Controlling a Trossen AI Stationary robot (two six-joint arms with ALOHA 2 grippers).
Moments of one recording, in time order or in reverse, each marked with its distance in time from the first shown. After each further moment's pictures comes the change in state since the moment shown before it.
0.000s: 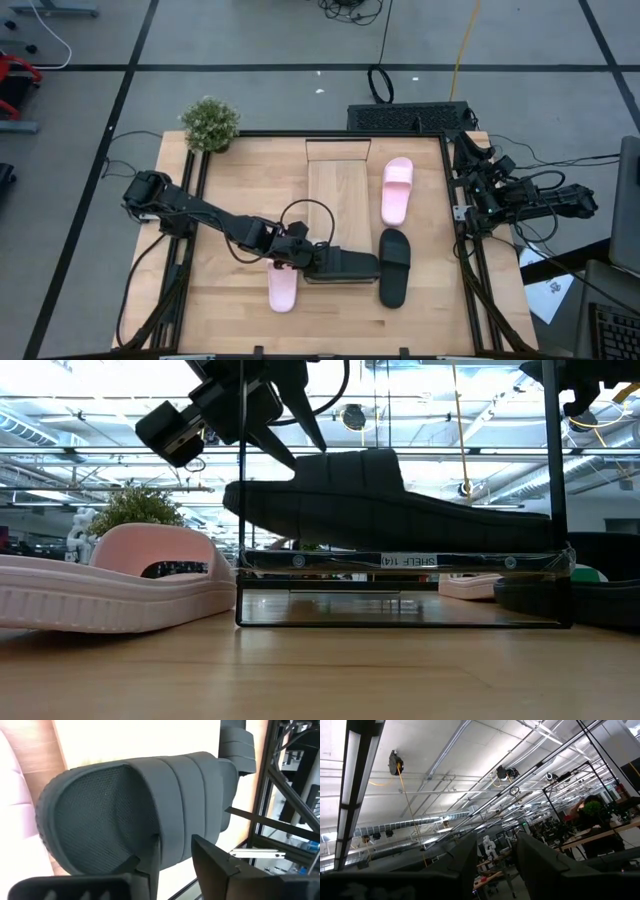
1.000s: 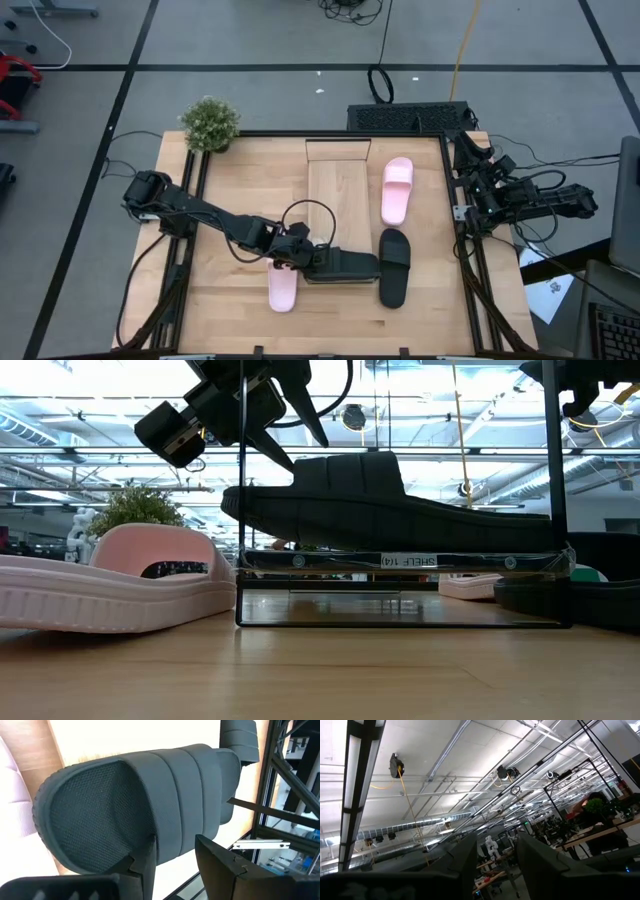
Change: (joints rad) left arm 0.000 0.000 0.000 0.001 0.042 0.044; right arm 0.000 0.000 0.000 0.002 -0.001 0.026
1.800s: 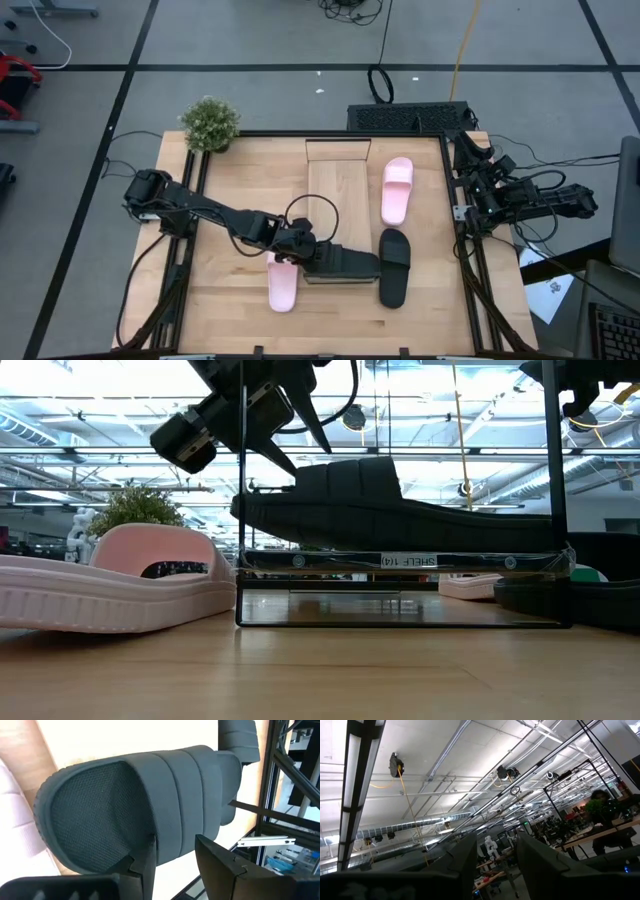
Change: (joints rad) left arm 0.043 0.000 0.000 -0.003 0.048 0.081; right arm 0.000 0.000 0.000 0.000 0.000 -0.008
